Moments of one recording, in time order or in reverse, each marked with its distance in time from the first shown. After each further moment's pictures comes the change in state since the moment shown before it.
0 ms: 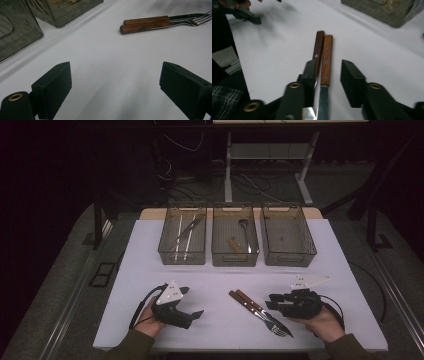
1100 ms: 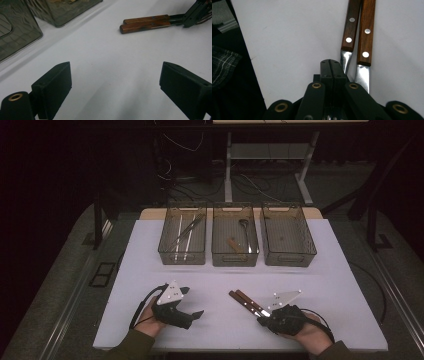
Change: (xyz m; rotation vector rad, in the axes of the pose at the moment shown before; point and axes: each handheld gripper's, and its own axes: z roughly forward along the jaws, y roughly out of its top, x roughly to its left) left arm 0.000 0.000 0.001 0.006 0.001 0.007; right arm 0.034 -0.015 0.036 0.230 0.003 -0.152
